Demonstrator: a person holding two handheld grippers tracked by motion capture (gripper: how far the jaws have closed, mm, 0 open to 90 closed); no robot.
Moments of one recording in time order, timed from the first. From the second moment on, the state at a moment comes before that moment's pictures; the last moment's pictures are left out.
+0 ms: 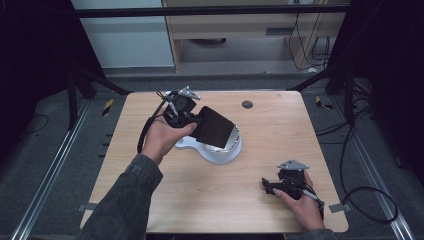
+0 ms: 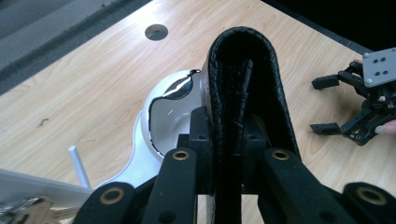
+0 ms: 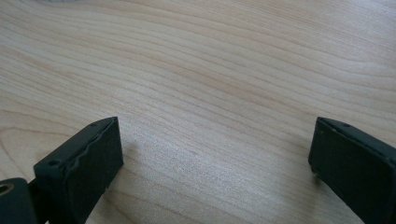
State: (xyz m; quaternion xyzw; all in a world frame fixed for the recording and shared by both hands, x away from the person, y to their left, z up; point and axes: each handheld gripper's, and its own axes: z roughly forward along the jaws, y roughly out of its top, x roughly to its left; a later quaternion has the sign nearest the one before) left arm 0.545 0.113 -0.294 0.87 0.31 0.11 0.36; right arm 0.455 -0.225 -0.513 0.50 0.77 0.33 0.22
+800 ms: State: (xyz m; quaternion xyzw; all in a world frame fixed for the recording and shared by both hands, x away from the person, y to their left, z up) left arm 0.580 0.088 -0.321 0.88 0.32 0.09 0.33; right arm 0.455 -0.225 -0.513 0.50 0.77 0.33 0.22
